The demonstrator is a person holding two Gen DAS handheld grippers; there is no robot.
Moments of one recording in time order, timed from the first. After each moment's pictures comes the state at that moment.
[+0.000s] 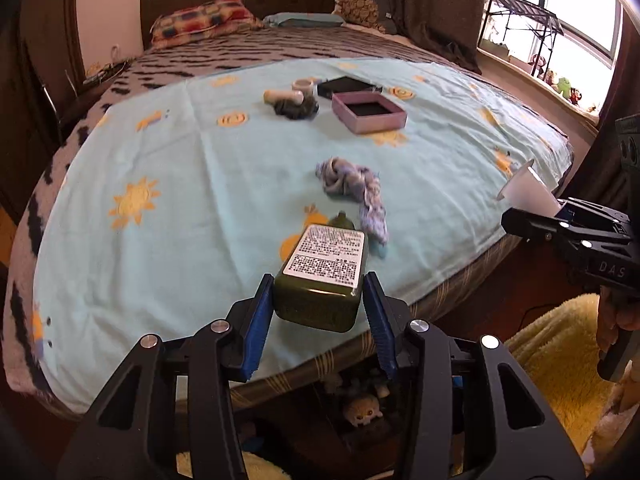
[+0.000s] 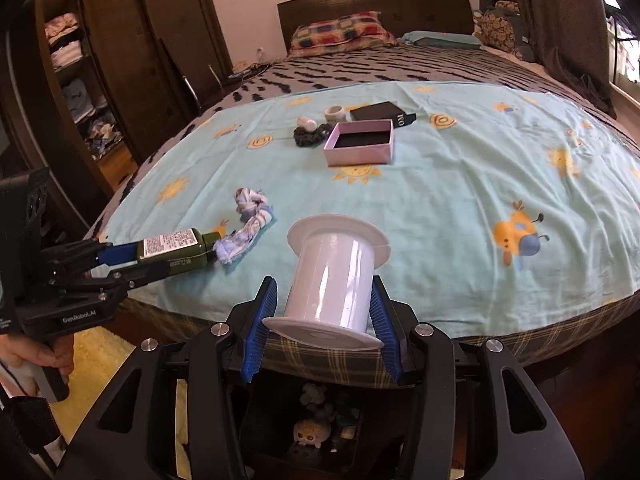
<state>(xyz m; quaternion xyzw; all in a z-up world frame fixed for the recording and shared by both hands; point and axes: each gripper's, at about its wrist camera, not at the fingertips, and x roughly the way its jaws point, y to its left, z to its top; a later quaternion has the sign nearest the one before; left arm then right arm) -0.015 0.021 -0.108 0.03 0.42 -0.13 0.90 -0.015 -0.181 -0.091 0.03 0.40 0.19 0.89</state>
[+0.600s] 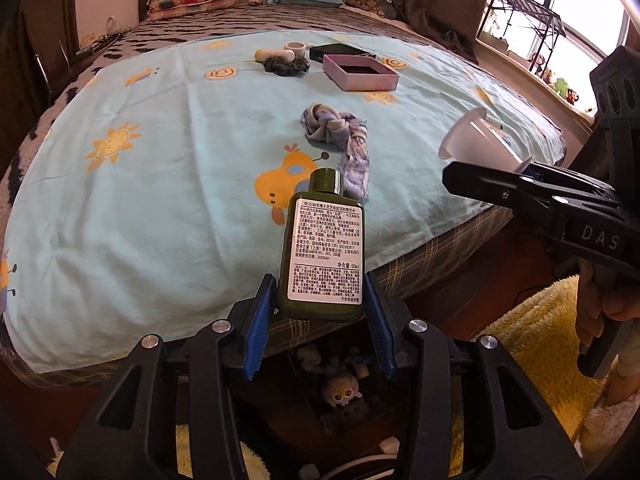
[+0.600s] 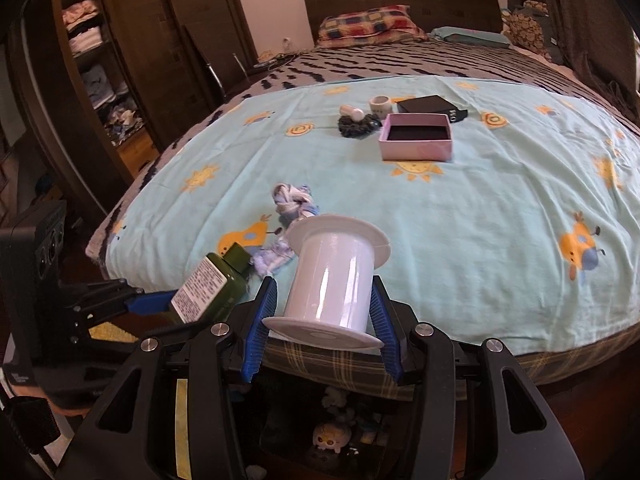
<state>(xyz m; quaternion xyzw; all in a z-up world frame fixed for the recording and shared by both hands) -0.030 0.016 -0.136 0.00 0.46 -0.15 0.88 -0.006 -0.138 -0.099 0.02 0.41 0.24 0.88</state>
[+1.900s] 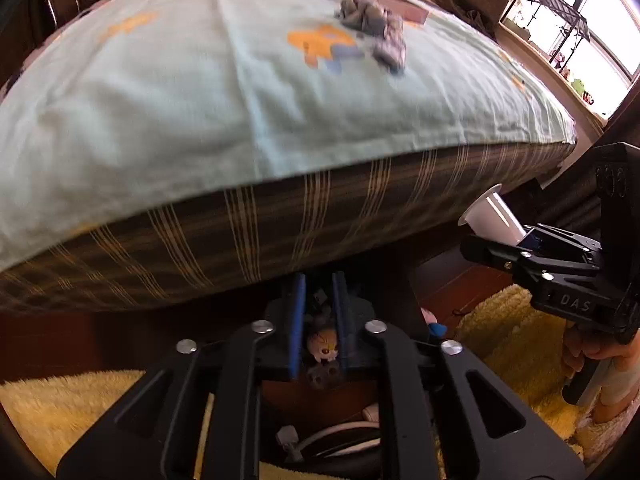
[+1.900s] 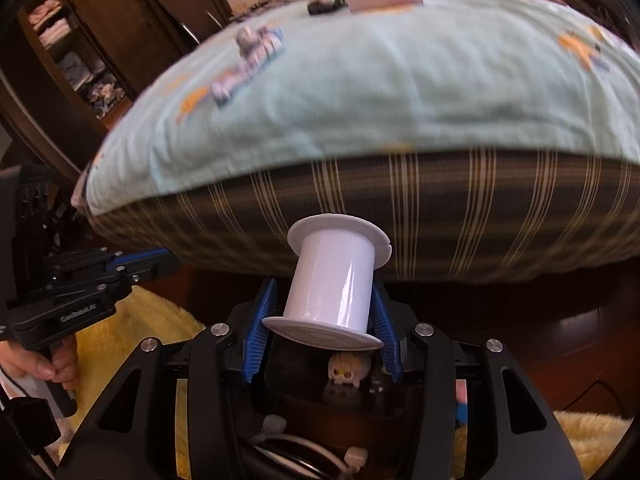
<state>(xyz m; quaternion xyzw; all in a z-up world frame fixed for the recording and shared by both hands) -0.065 0.032 -0.197 -0.04 0.53 -0.13 0.84 -0.059 -0.152 -0.200 0.06 0.52 0.21 0.83</state>
